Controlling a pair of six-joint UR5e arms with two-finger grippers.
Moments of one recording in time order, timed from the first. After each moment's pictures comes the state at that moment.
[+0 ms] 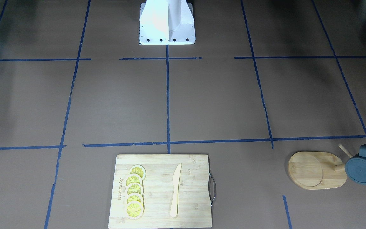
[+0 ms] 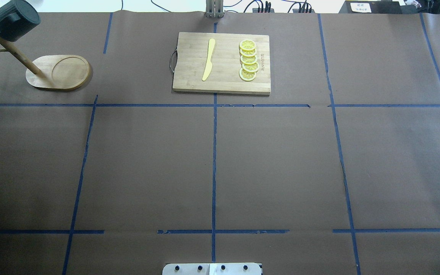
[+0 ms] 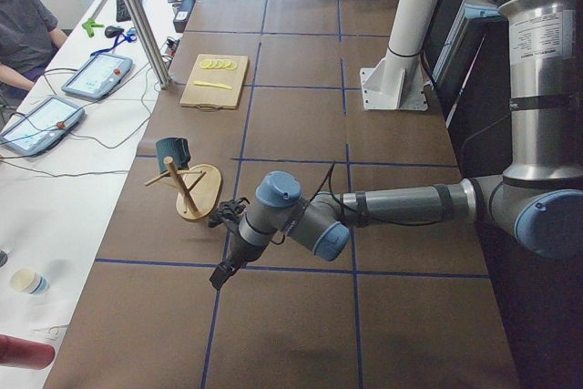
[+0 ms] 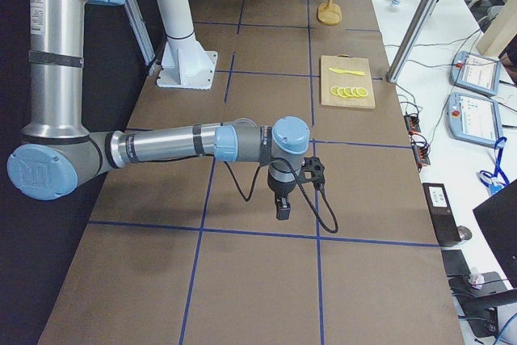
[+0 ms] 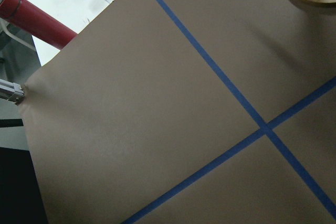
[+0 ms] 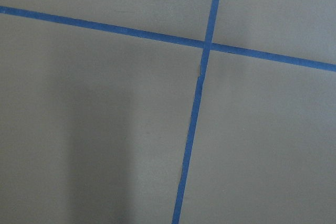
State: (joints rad) left arm -1.47 -1.45 -1.61 -2.09 -1.90 0.25; right arm 1.51 -1.66 1.82 -1.71 2.30 -0.11
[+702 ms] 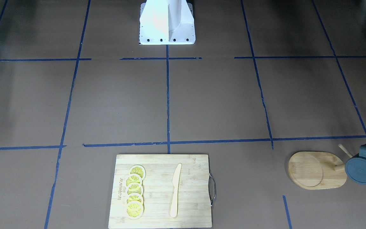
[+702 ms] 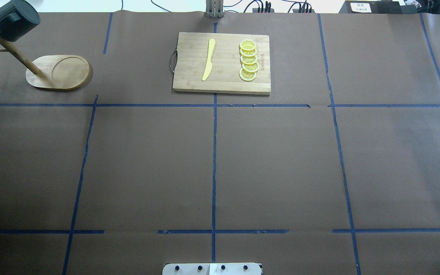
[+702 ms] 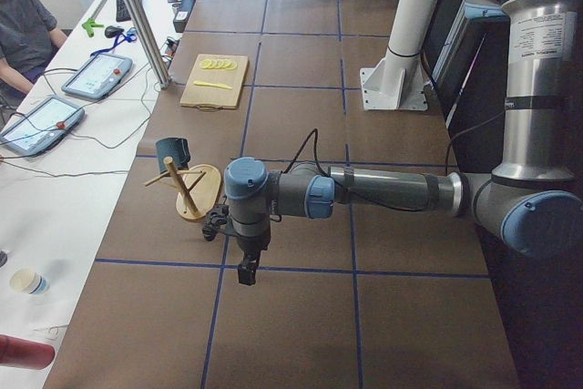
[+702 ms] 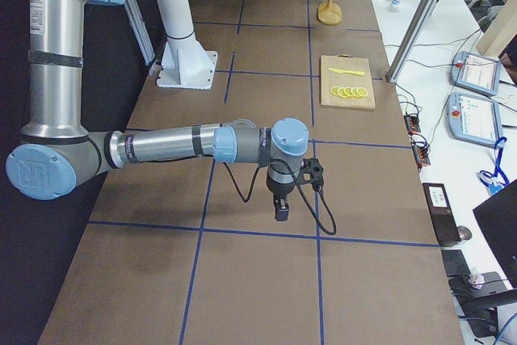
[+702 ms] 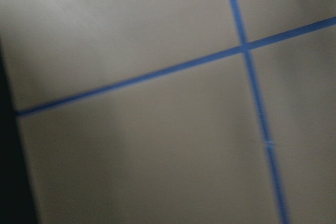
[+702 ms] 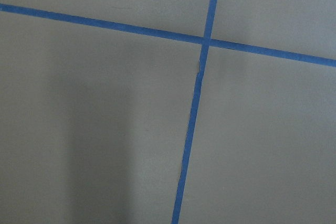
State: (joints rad) left arm -1.55 -1.51 -1.68 -1.54 -2.26 0.10; right arm 1.51 -1.67 1.81 -1.72 2.30 -0.11
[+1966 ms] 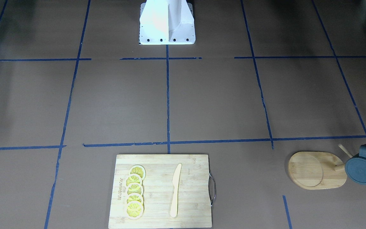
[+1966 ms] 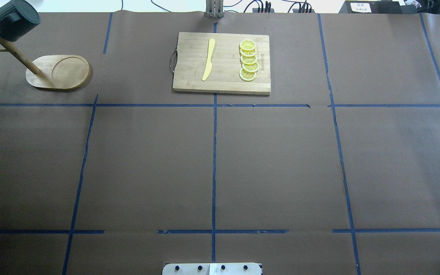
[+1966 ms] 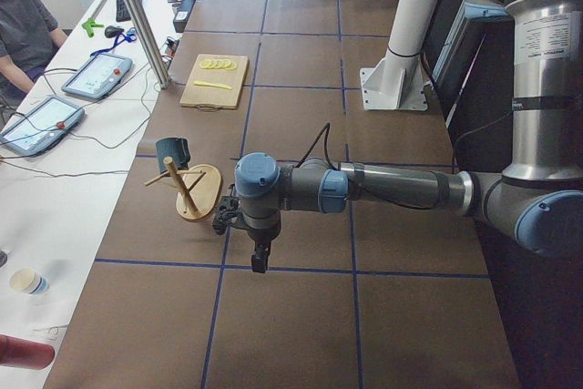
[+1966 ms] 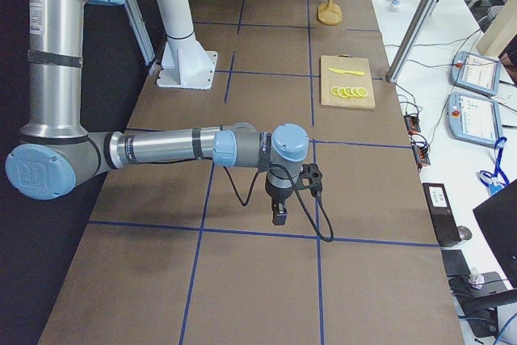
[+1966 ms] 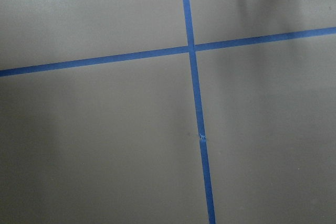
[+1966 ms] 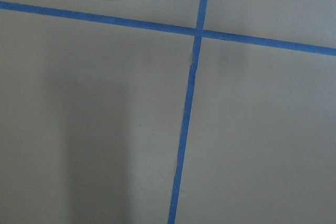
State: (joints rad) left arm -1.56 -1.47 -1.75 -1.53 -2.31 0.08; right arm 1.51 -1.67 1.80 -1.72 2.30 -0.10
